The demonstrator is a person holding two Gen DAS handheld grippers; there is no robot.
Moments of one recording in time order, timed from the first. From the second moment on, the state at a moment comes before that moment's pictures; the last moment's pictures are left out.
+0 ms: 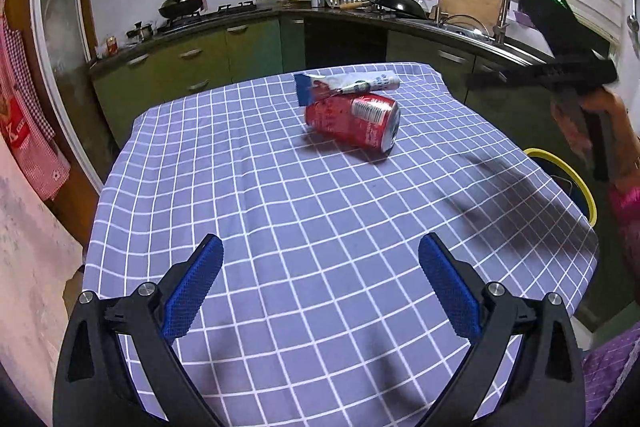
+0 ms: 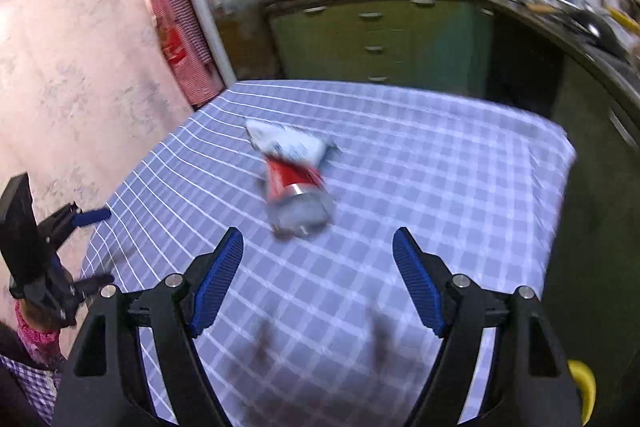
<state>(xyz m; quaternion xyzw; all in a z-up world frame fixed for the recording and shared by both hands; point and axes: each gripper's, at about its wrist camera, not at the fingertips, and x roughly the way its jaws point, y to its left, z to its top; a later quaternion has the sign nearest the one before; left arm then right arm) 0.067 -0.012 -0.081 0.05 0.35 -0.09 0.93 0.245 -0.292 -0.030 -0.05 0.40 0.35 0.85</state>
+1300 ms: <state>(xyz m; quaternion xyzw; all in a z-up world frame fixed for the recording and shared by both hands) 0.068 -0.011 -0.090 0.02 0.37 -0.09 0.92 0.324 -0.209 -0.059 -0.14 0.43 0.44 0.77</state>
